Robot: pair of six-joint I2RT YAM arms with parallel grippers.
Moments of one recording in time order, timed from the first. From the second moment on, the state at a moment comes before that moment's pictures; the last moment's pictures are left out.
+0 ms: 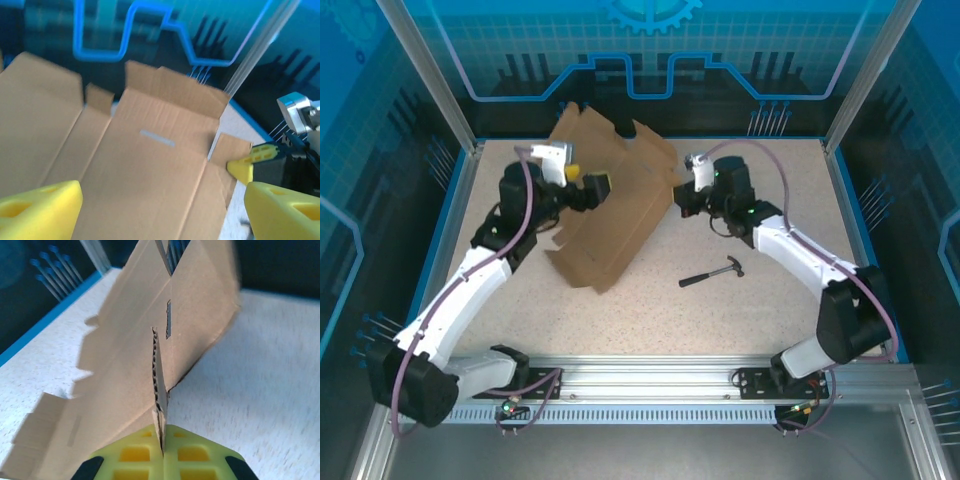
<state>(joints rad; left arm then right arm) -0.31 1.20 1.12 -0.13 0.25 -0.22 0.40 1.48 1.16 -0.16 -0.34 0.07</state>
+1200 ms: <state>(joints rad) -0.35 1.81 2.28 -1.12 0.53 0.93 0.35 1.56 1.73 -0.75 -0.65 -0.46</state>
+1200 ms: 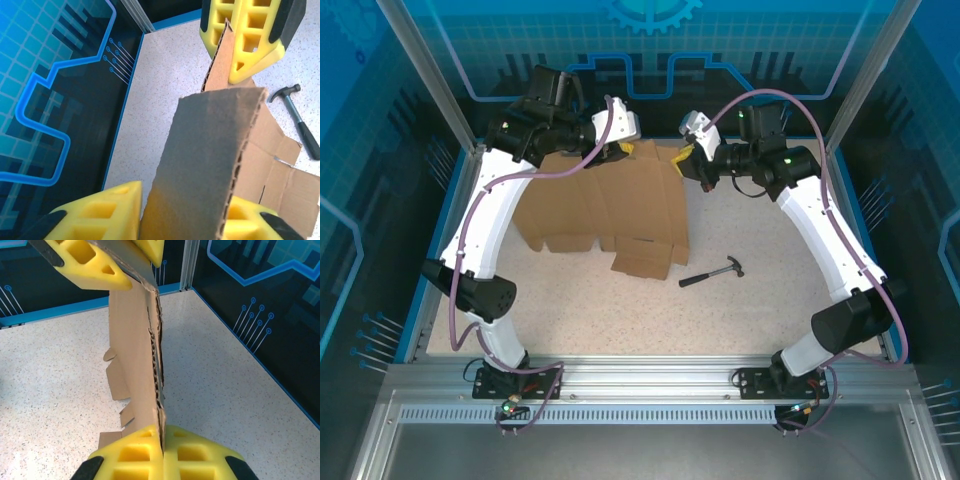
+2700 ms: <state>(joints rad) -0.18 1.68 2.14 -0.99 0.64 0.37 0.21 1.49 1.46 -0.57 -0.84 -0.18</state>
